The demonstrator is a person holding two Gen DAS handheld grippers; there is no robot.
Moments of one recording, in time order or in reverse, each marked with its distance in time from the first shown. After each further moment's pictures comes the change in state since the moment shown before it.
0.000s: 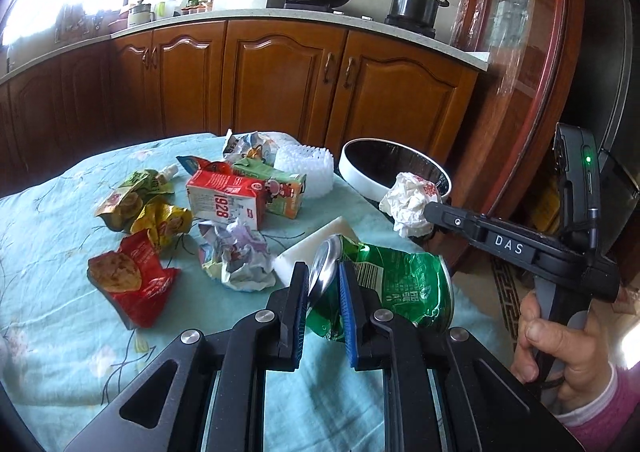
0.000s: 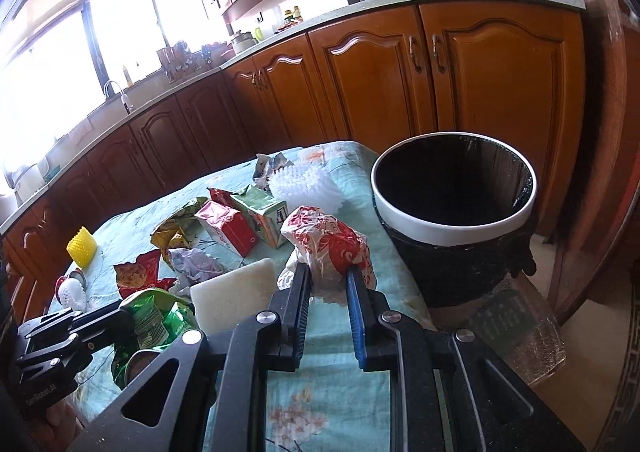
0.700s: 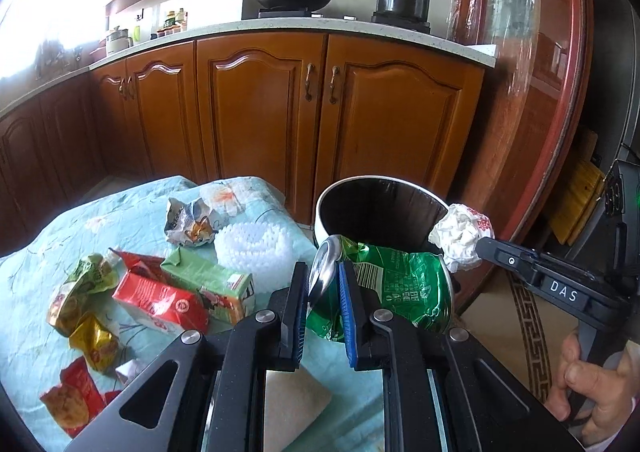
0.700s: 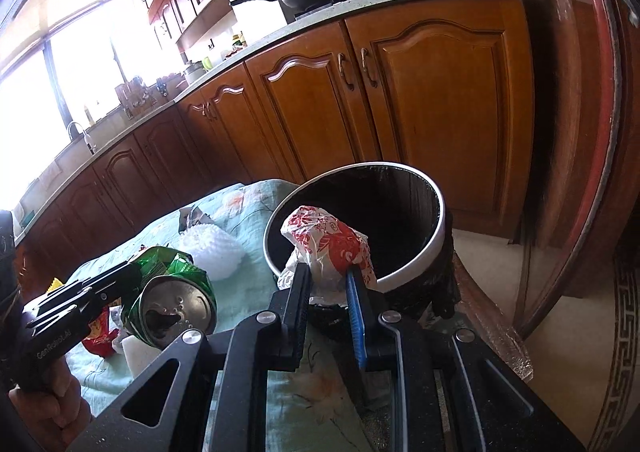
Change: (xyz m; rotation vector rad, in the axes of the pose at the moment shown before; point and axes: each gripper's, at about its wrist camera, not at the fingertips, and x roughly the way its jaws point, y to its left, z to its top) left arm 0.120 -0.053 0.085 0.076 -0.016 0.059; right arm -0.006 -0.091 0.040 0.108 -0.050 -0.089
